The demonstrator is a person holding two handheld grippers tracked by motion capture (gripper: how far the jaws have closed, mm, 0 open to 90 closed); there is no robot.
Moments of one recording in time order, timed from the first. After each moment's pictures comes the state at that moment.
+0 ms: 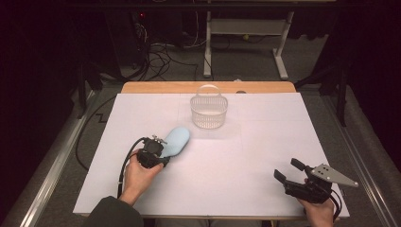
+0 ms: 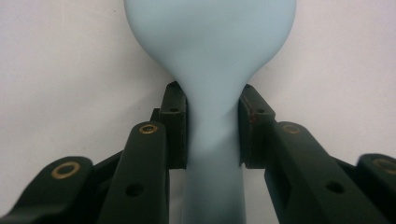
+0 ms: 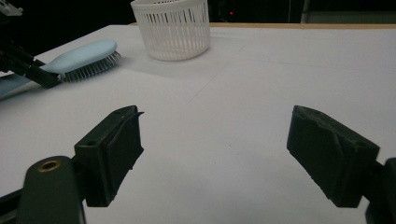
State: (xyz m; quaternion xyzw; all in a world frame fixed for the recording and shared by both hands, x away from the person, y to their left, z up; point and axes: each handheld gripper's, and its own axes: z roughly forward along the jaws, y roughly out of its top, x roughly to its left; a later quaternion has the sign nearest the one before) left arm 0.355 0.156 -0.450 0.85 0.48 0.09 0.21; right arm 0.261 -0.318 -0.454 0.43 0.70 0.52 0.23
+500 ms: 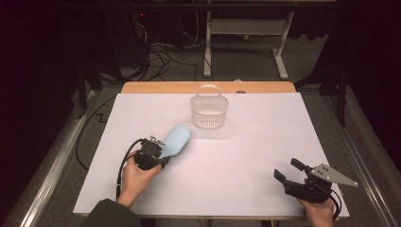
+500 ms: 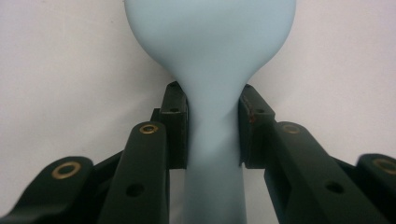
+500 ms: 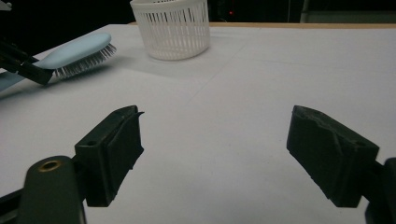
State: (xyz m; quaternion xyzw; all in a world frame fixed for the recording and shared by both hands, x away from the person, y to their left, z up) left arm 0.346 0.163 -0.446 0.84 0.46 0.09 0.25; right arm 0.261 -0.318 -0.454 0.43 0.70 0.52 0.23
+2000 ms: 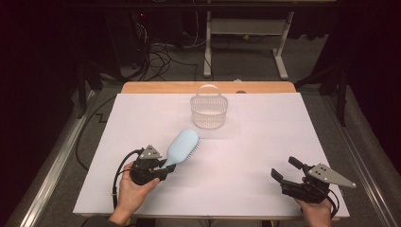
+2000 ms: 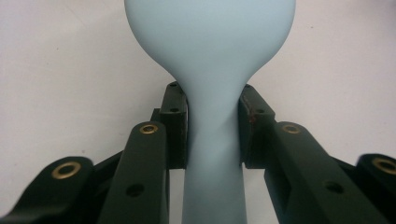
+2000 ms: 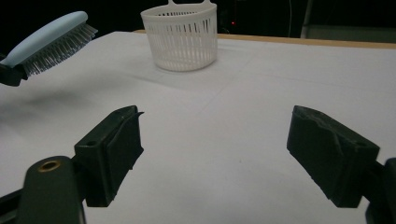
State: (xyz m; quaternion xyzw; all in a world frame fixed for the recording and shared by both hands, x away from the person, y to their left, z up) left arm 0.297 0.162 -0.430 0.84 0.39 0.08 0.37; right arm 0.259 -0.305 -0.446 0.41 0.70 0.53 0.25
